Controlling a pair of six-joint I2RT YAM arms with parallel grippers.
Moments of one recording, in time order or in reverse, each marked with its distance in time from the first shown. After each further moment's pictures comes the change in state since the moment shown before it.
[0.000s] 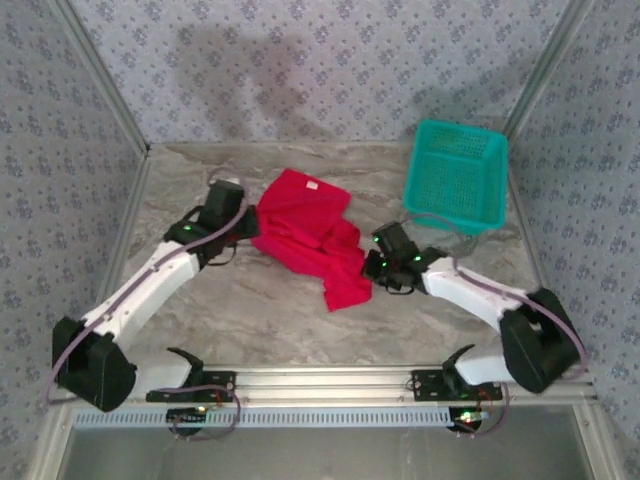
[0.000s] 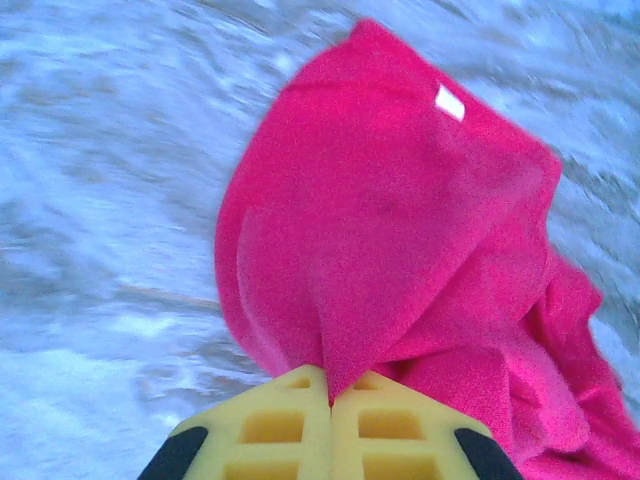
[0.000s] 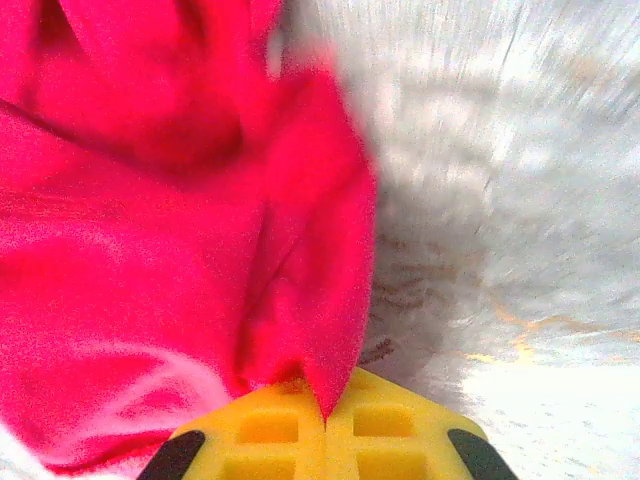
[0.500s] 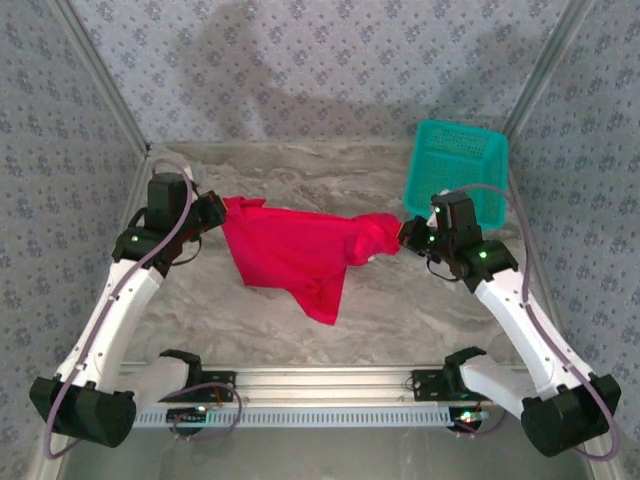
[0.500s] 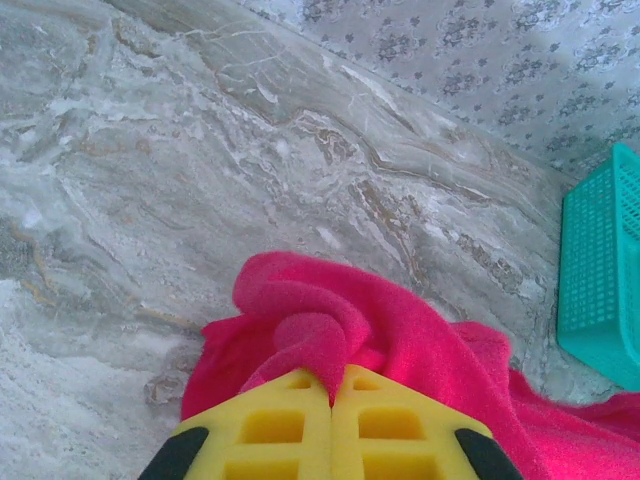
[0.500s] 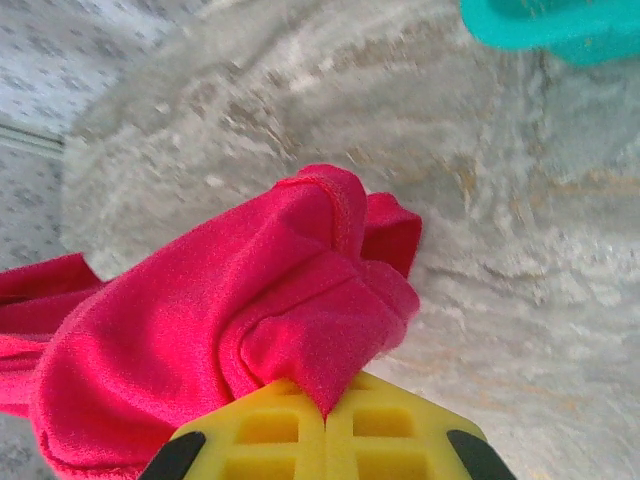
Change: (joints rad) left arm 0.201 -0.166 0.071 -0.084 0.201 -0.029; right arm -0.235 -0.272 0.193 -0.242 -0.081 -0.142
